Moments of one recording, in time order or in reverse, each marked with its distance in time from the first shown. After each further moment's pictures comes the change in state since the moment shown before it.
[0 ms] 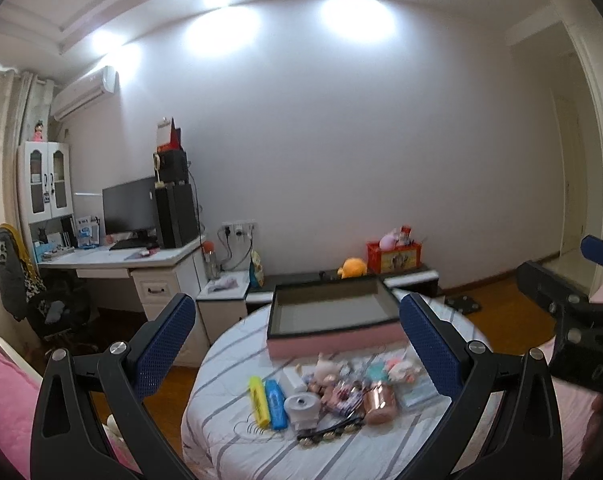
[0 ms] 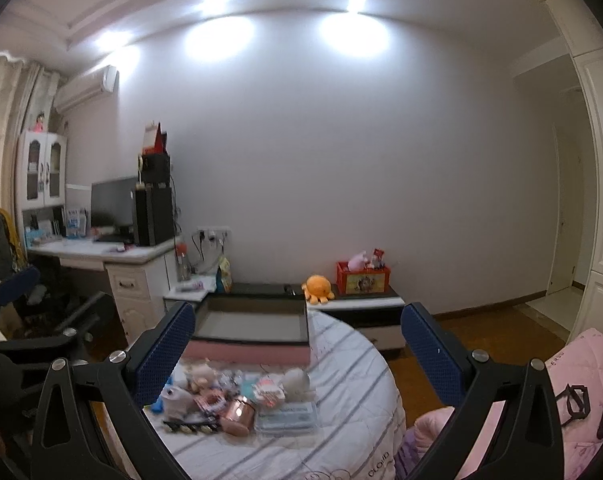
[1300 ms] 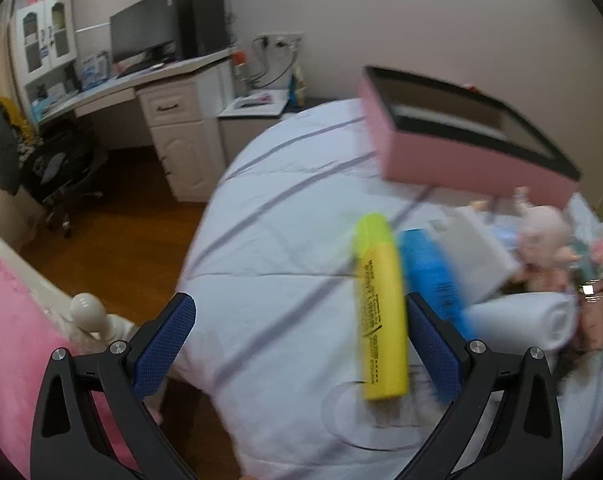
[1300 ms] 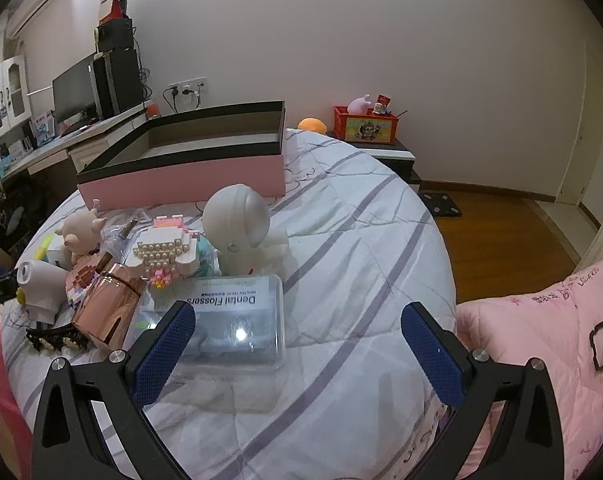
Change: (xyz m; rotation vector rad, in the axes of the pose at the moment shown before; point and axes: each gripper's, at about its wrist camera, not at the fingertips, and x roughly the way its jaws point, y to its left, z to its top) left arm 0.235 0.105 -0.176 -0.151 0.629 0.096; right arm 0.182 -0.029 -0.130 0.021 0.491 0.015
